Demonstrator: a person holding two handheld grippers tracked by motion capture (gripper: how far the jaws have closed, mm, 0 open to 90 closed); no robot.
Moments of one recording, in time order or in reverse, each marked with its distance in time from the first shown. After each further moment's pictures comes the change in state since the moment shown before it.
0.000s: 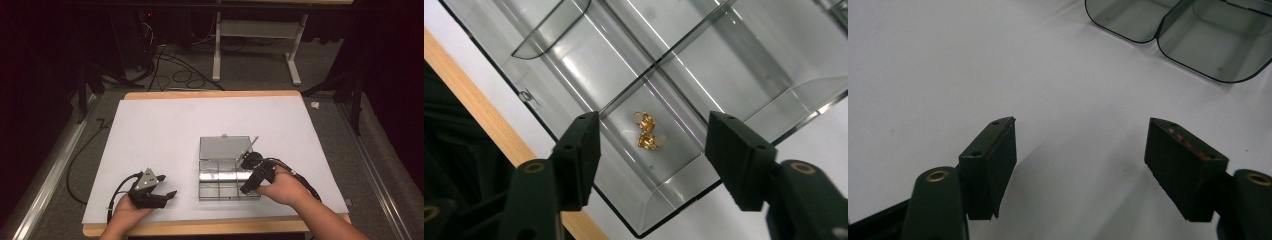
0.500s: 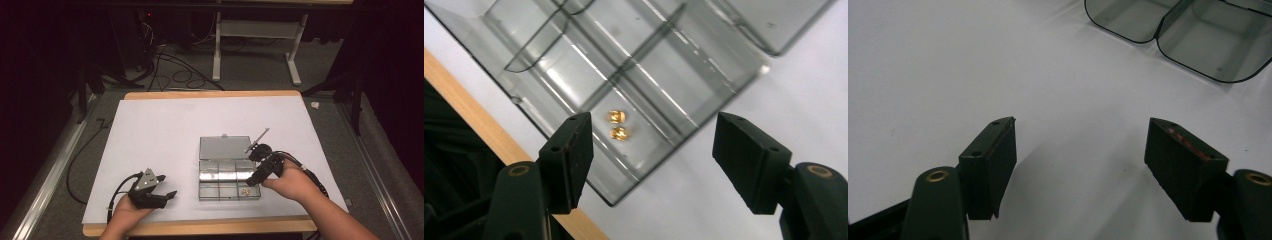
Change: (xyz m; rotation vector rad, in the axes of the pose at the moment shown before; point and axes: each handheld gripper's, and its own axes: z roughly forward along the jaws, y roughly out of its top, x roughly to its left) left arm 0.000 0.000 0.000 0.002 -0.002 -0.003; right arm -0.011 -0.006 -0.030 -0.060 -0.046 0.063
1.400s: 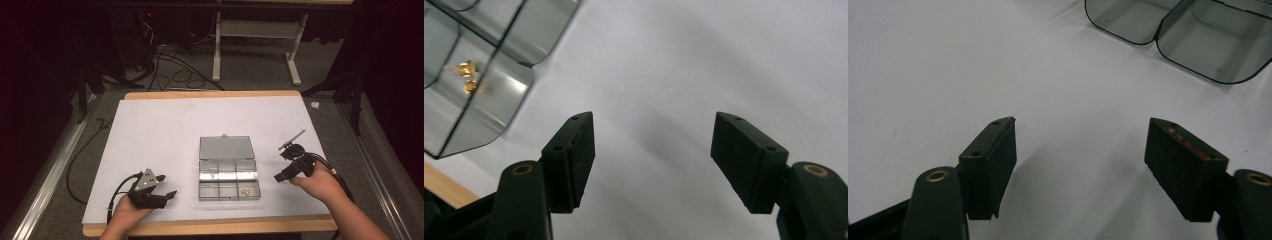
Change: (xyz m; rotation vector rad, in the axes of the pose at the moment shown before) left arm 0.000 0.000 -0.001 -0.007 0.004 0.002; right arm -0.074 -0.060 0.008 -0.015 -0.077 0.203
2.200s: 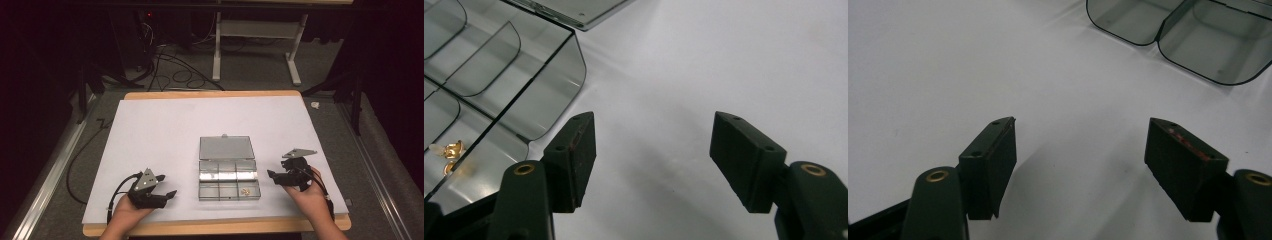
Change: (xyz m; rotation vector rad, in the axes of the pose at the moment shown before) left arm 0.000 0.000 0.000 0.001 -0.002 -0.005; right arm 0.016 -0.037 0.028 -0.493 -0.085 0.018
